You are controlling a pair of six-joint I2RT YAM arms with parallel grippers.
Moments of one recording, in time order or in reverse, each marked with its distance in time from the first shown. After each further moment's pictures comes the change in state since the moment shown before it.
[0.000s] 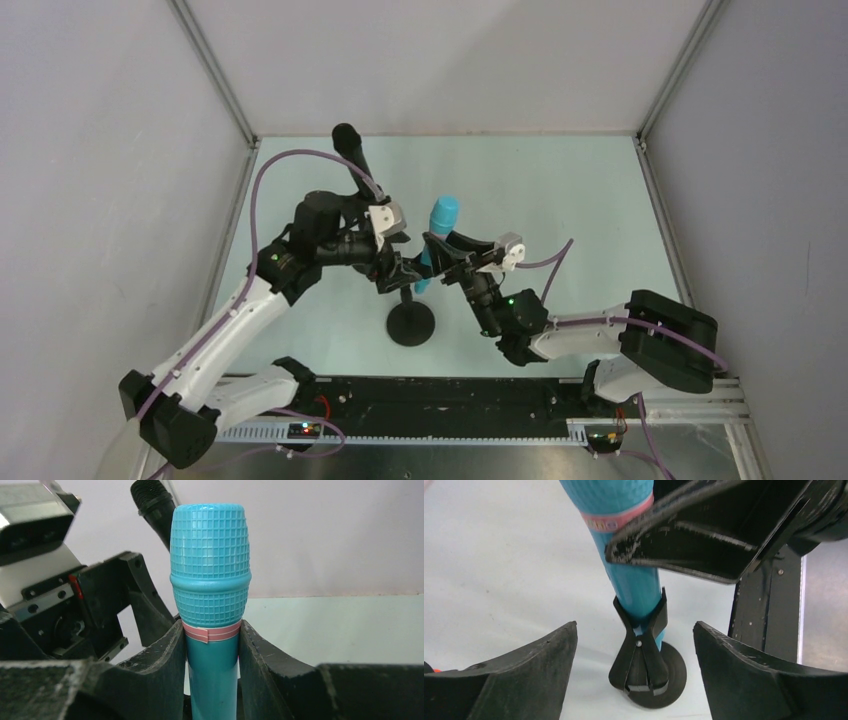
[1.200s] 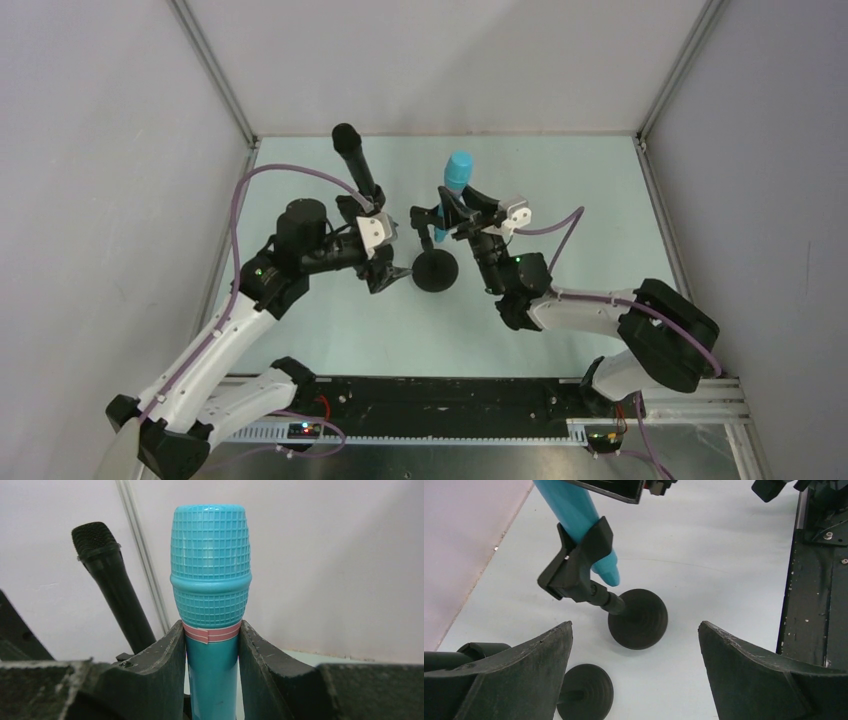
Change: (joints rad) left arm 0.000 -0.121 -0.016 0.030 -0.100 0.150; right arm -0.225 0.013 0.134 -0.067 -0.183 -0.163
